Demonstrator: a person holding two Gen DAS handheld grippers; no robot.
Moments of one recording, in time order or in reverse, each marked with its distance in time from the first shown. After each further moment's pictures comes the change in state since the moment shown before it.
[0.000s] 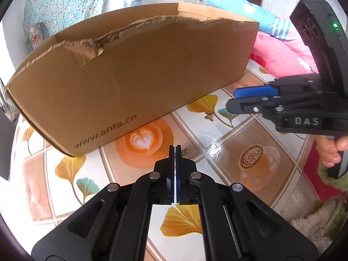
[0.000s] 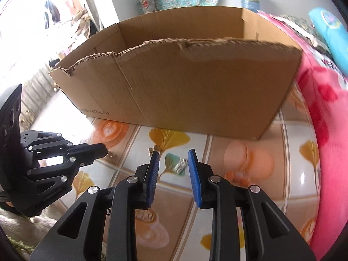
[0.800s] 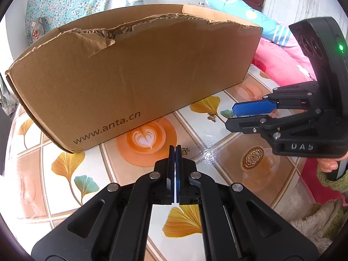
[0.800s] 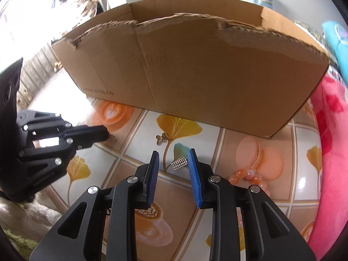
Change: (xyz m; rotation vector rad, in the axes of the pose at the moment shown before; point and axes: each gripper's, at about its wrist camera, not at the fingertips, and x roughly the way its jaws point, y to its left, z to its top) left arm -0.001 0.007 -0.004 -0.027 -0.024 -0.026; right arm 0.008 0.029 -0.007 -0.112 0.069 -0.043
